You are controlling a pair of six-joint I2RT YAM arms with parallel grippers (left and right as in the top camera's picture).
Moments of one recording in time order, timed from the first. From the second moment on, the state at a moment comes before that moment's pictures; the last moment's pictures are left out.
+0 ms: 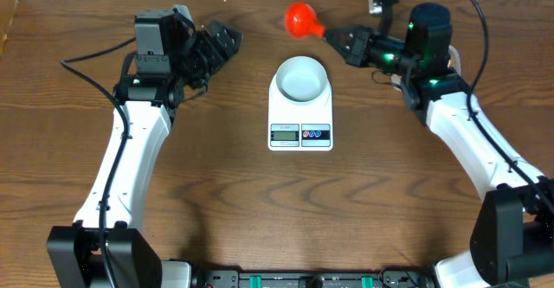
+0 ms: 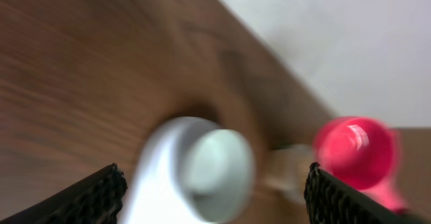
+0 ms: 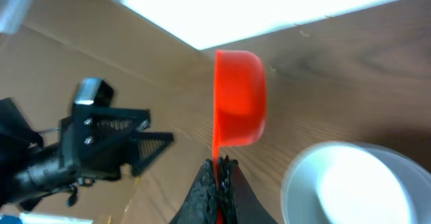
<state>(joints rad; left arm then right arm) -0.05 1.56 1.28 -0.43 0.40 -0.71 0.20 1.69 1.21 0.14 -0.79 0.67</state>
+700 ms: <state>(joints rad) -0.33 1.54 1.28 -0.71 0.20 -0.29 -0.02 1.35 1.24 -0.60 -0.52 0.39</state>
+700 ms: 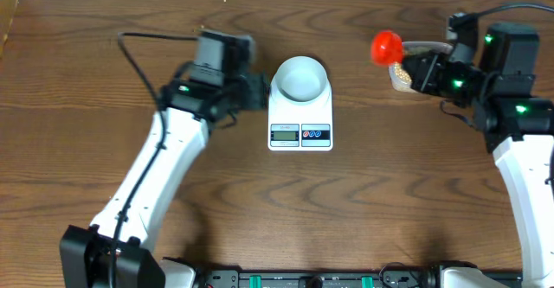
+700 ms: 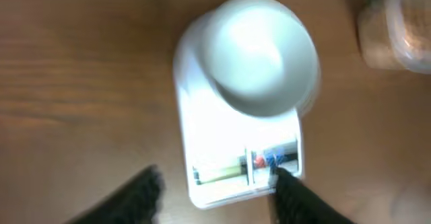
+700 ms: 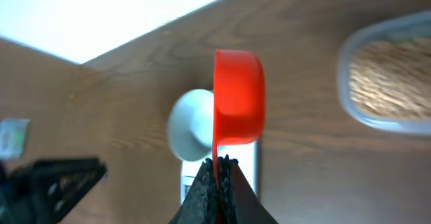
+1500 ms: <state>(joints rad) -0.61 1.77 1.20 -0.56 0.07 -0.49 -0.08 1.35 1.24 -0.71 -0.43 0.29</state>
